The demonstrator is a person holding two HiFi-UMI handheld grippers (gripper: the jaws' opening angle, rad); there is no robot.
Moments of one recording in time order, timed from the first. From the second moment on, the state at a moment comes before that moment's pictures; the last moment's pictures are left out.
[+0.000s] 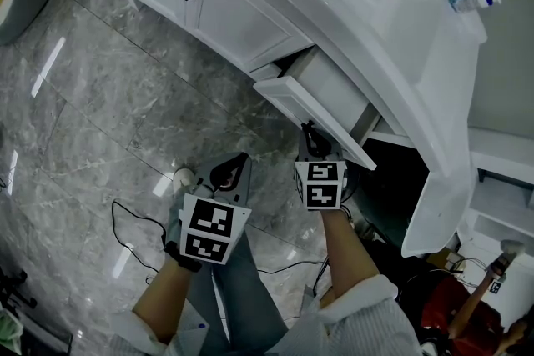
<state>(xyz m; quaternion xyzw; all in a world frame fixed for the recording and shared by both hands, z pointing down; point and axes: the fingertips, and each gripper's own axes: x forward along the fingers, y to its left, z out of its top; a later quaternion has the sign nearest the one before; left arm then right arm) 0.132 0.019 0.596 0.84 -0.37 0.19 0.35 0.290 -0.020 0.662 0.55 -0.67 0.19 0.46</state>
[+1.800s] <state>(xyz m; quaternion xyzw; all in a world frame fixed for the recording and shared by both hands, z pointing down) 0.119 0.036 0.582 0.83 -0.39 0.20 0.33 0.269 0.028 0.669 0.57 -0.65 0.22 0.45</state>
